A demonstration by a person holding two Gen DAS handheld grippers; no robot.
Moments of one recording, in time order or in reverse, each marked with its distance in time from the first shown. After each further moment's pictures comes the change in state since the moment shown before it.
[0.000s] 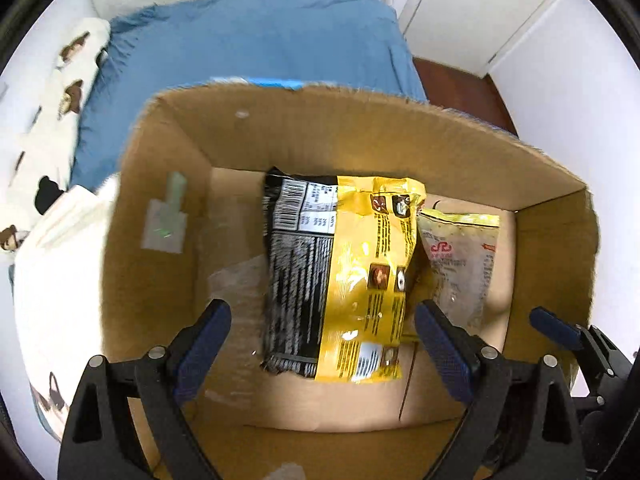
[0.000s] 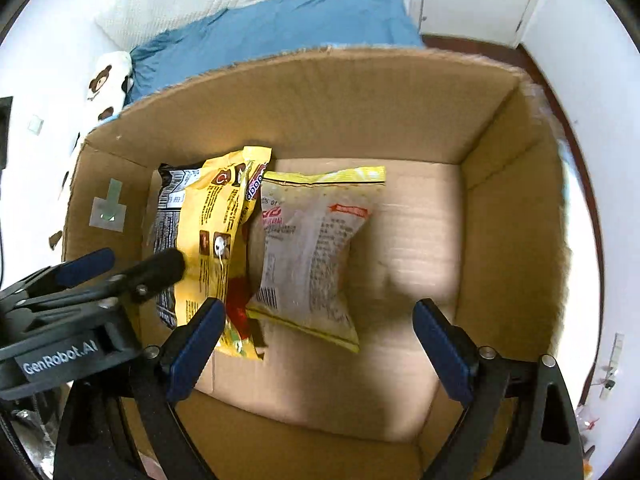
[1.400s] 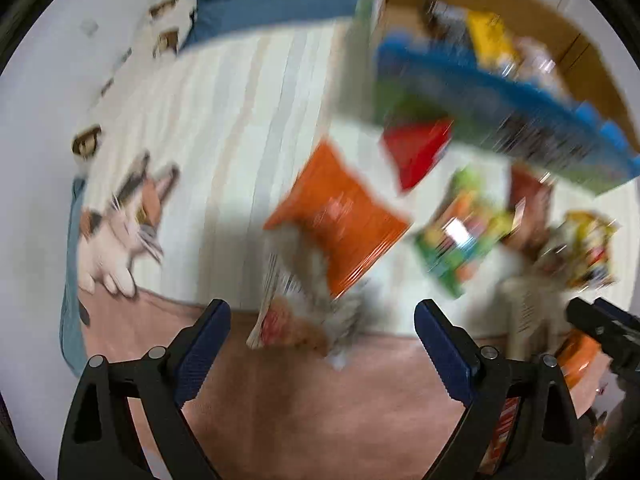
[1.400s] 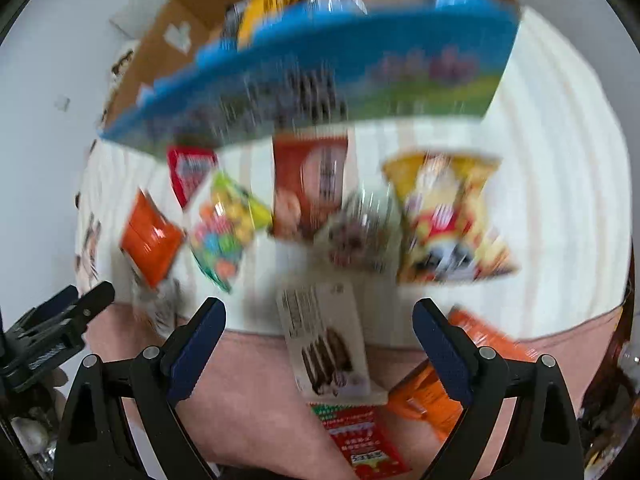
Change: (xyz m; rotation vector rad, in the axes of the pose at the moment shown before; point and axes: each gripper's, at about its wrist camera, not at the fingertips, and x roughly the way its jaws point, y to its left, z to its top) left arm -0.013 0.126 -0.243 -0.044 0.049 0.216; right arm 0.018 0.040 -0.253 0.089 0.092 0.108
